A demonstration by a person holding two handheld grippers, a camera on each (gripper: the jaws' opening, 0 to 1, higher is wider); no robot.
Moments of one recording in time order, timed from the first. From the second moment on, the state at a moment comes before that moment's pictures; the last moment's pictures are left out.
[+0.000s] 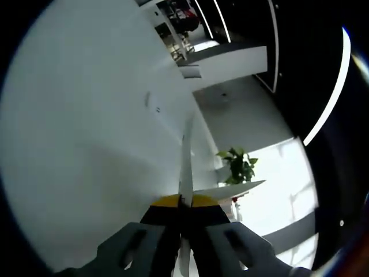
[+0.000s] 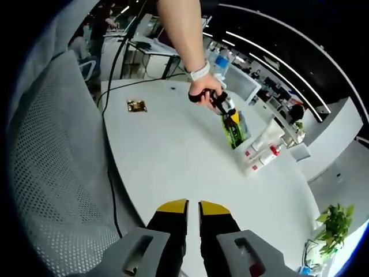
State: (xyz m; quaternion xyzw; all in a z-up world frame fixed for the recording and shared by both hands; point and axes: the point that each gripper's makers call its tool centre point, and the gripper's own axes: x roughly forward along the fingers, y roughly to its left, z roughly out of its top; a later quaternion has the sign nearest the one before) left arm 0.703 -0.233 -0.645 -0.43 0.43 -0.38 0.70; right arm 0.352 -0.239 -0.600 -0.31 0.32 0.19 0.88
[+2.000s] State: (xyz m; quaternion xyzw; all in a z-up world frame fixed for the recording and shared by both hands) left arm 0.692 -0.236 -0.679 -0.39 0.47 -0.38 0.69; right arm 0.347 -0.238 -0.611 -0.32 0.34 0.20 0.86
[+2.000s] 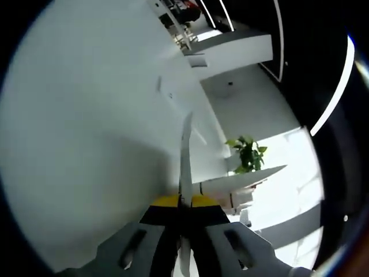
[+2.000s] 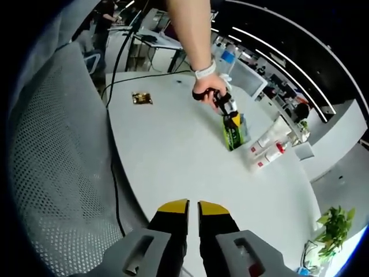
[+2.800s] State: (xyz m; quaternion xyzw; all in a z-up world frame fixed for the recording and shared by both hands) left arm 0.692 -0.239 -0.697 -0.32 0.50 -0.35 0.72; right arm 0.346 -0.242 -0.614 -0.34 0.35 0.20 0.85
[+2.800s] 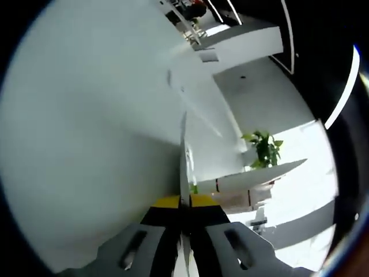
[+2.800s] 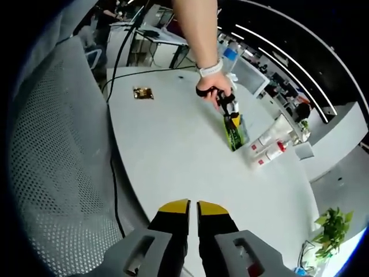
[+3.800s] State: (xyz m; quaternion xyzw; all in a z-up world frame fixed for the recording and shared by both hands) left arm 0.702 -0.228 -0.704 -0.15 0.51 -0.35 0.77; right arm 0.346 -0.241 -0.615 -0.33 0.35 0.20 0.85
